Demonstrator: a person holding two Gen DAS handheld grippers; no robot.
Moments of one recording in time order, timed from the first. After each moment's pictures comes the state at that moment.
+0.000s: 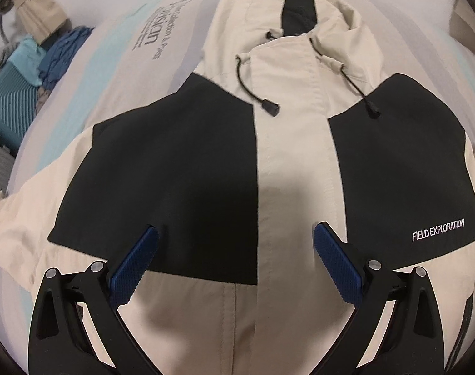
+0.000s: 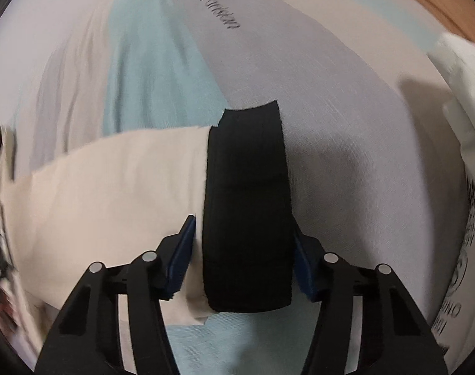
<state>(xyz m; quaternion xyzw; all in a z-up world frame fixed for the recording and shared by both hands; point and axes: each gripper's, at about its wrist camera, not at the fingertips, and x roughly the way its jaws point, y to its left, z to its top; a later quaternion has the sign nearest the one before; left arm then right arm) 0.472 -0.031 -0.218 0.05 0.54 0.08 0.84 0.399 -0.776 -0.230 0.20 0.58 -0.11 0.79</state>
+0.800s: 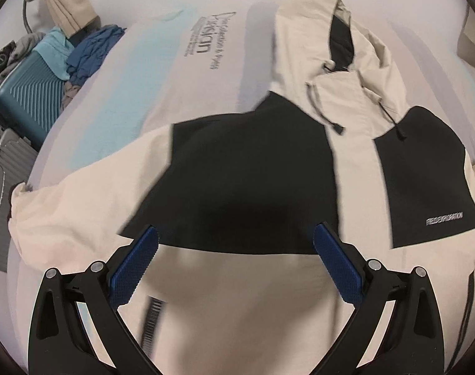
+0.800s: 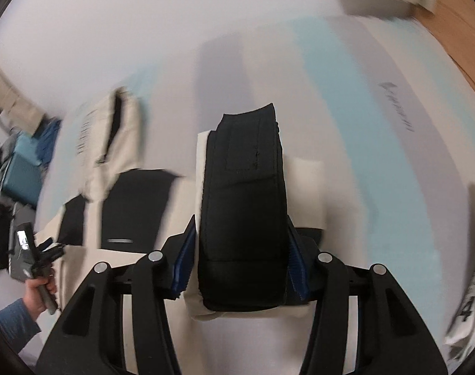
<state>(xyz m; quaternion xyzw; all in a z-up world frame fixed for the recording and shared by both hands) 0.441 0.055 -0.164 0.05 0.51 0.09 0.85 0.426 -0.501 -0.048 0.13 0.51 0.06 0.85</state>
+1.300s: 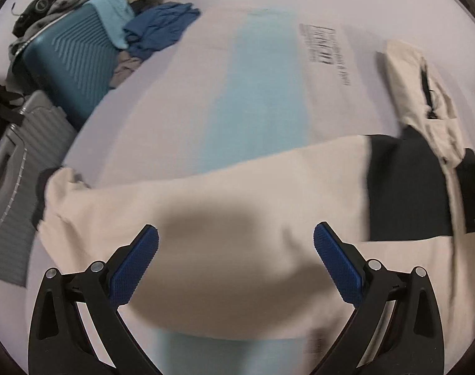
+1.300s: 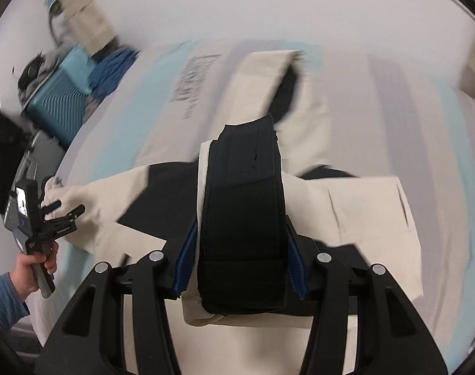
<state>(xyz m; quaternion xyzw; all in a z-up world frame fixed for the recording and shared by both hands) 0.400 0.295 -0.142 0.01 0.50 0.11 0.86 0.449 -0.113 -0.025 0.00 0.51 0.16 0.84</state>
